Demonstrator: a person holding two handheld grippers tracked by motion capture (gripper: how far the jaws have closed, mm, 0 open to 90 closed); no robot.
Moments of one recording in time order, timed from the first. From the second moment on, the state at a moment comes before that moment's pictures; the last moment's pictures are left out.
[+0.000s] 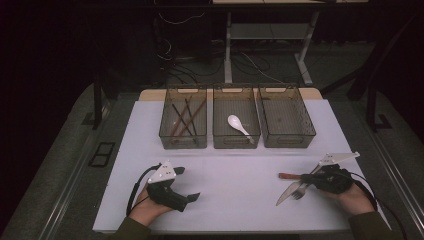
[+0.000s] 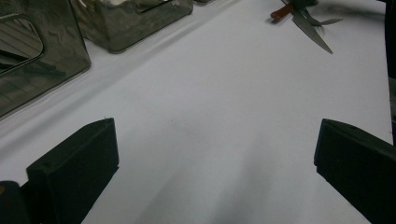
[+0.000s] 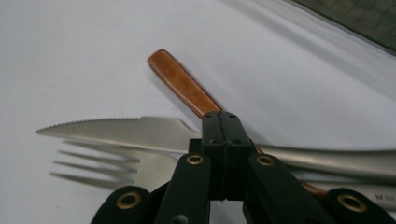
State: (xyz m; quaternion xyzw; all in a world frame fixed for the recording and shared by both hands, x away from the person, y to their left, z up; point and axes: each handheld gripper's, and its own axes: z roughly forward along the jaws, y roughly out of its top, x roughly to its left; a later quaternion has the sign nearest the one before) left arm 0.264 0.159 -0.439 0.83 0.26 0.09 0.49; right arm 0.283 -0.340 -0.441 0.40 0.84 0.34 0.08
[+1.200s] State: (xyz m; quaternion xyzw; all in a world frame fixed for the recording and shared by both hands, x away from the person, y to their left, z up) left arm 0.264 0.159 -0.439 0.83 0.26 0.09 0.48; right arm 0.265 -0.405 -0.442 0.46 0.82 0.32 0.10
